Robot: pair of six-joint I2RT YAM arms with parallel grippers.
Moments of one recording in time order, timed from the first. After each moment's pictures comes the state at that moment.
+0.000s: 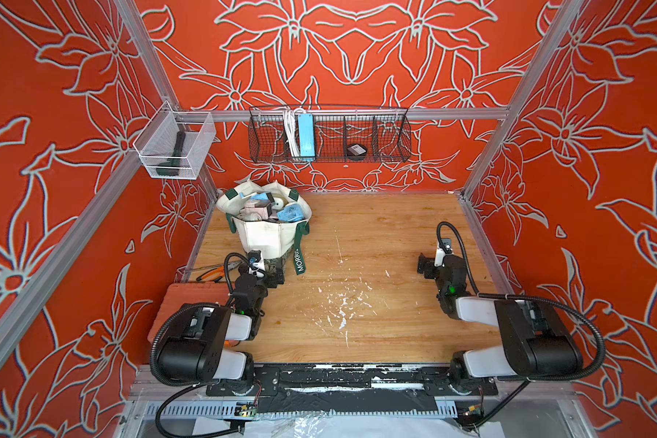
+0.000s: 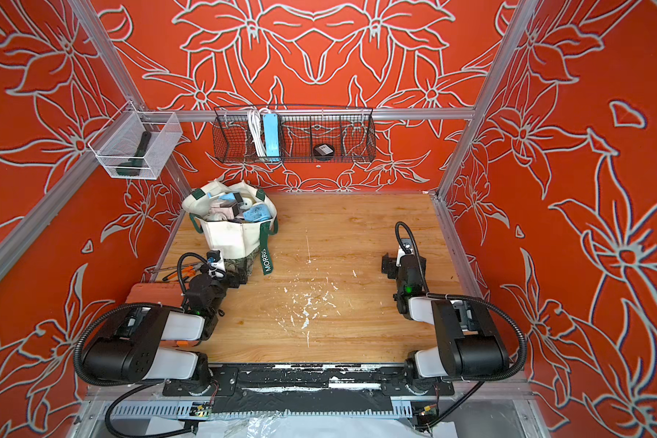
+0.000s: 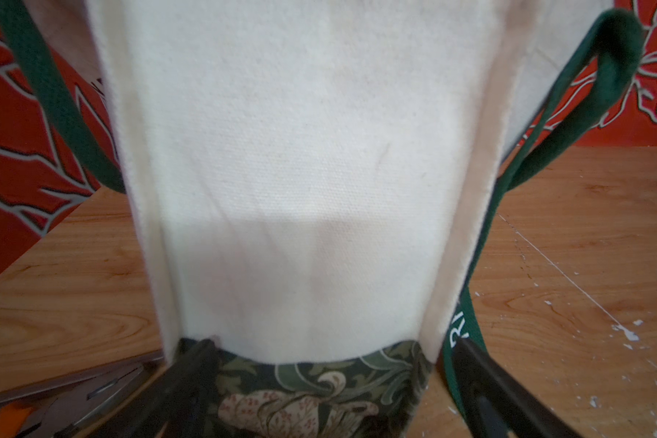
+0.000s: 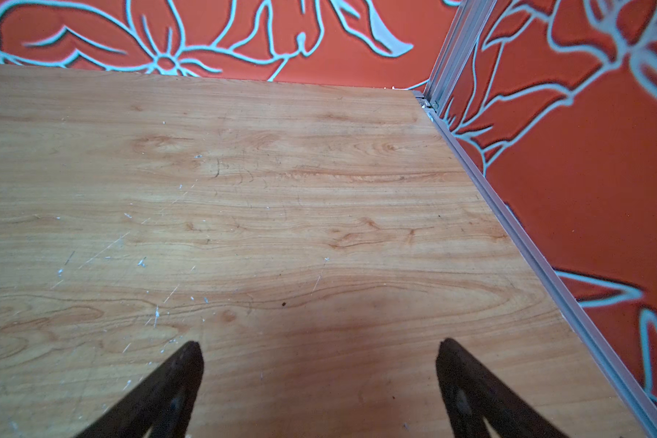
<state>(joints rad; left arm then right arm) -0.05 1.40 0.12 1.11 -0.03 -0.03 0.07 1.42 0.32 0.70 0.24 0.00</state>
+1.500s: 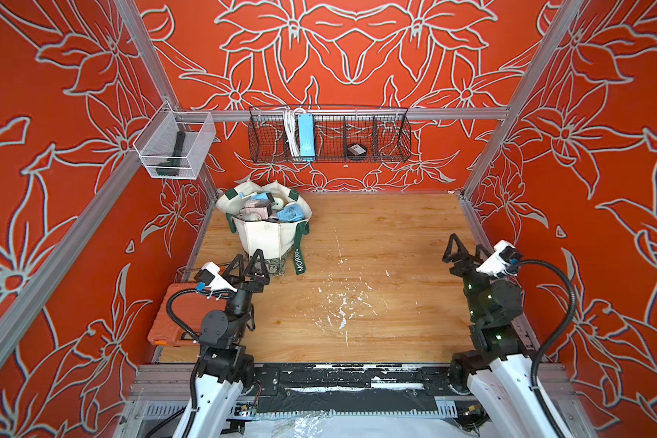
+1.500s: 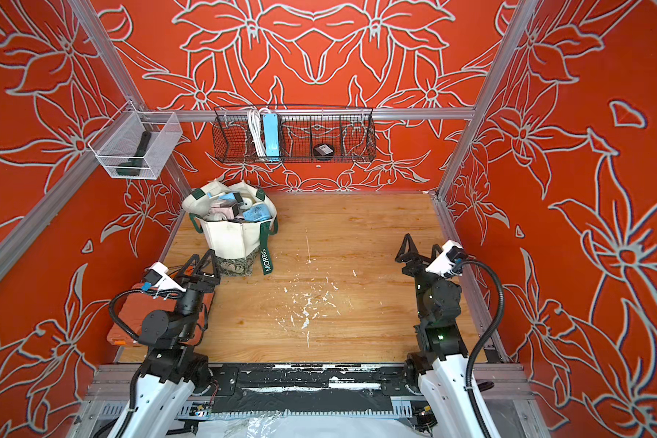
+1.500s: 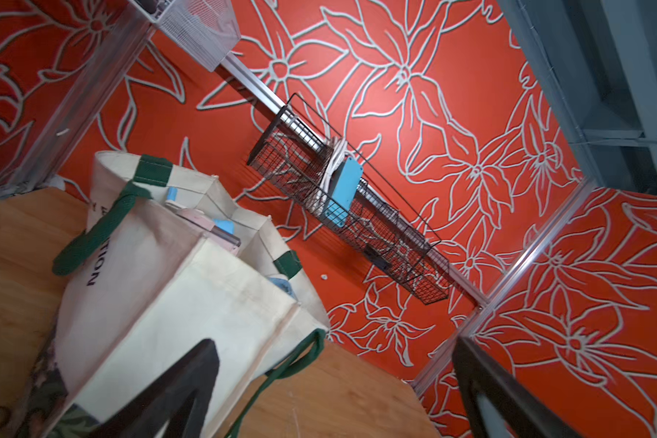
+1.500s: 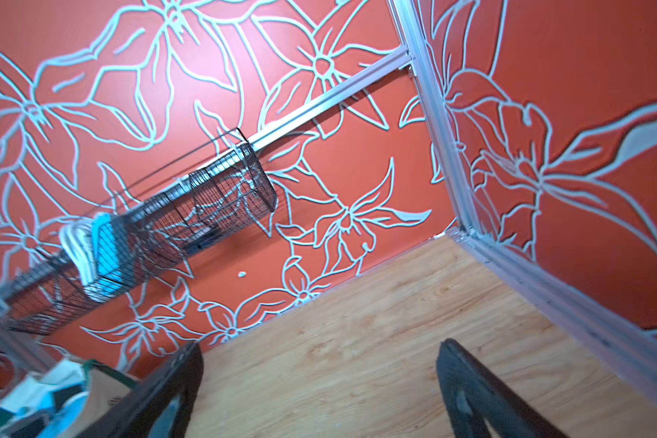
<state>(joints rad) -0.15 0.21 0.30 0.19 -0.06 -0.67 0.10 0.46 0.39 0.15 0.13 0.55</state>
